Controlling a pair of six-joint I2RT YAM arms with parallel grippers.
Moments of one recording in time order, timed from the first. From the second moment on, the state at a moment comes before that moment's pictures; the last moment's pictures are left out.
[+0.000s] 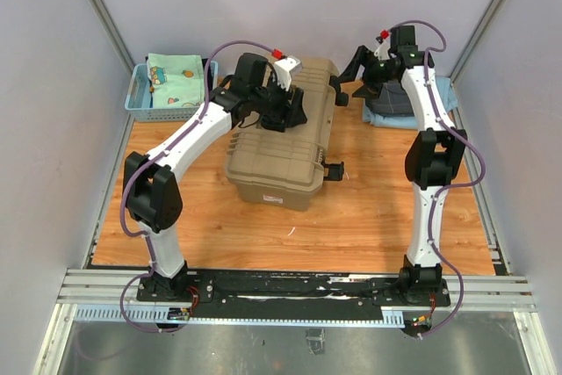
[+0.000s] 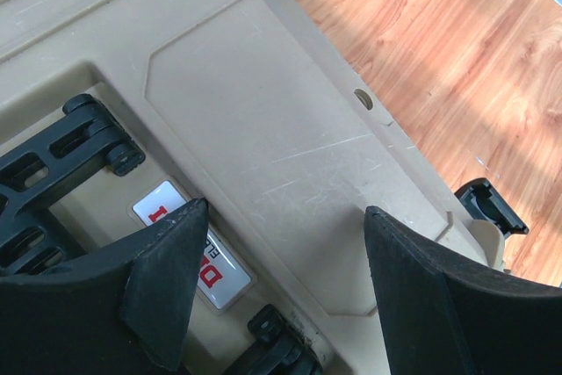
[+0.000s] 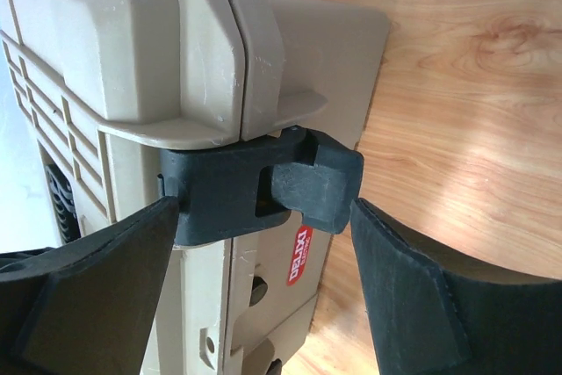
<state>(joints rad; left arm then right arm) -0.51 1.84 1.68 -0.44 0.43 0.03 0.06 2.31 2.34 -0.90 -0.64 0.49</state>
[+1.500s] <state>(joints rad) -0.50 1.82 1.67 -0.47 0.41 0.03 0.11 2.34 2.28 -0.76 -0.78 0.53</state>
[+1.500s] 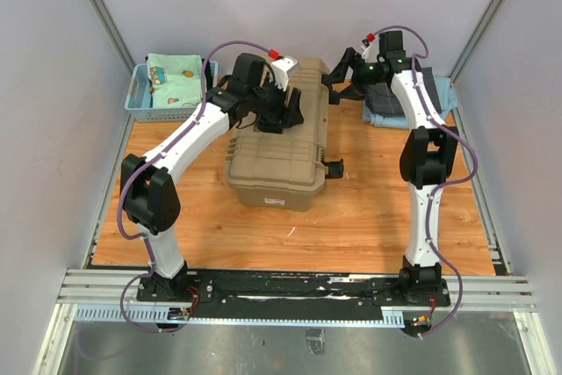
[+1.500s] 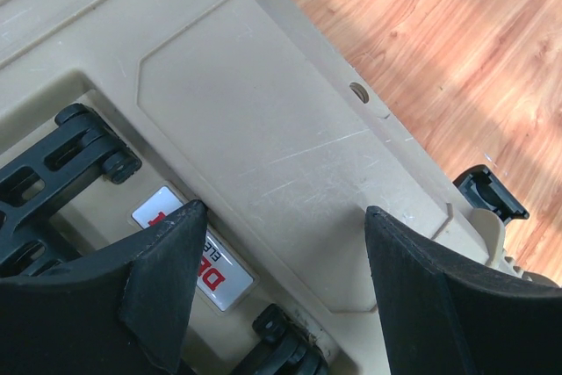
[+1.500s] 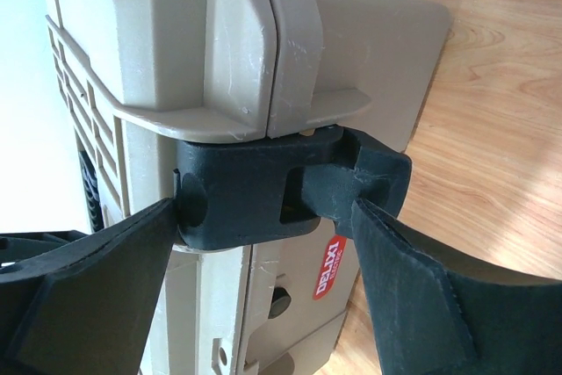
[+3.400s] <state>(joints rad) -0.52 1.82 1.75 -0.61 0.32 0.05 0.10 1.66 1.55 -0.74 -0.78 0.25</state>
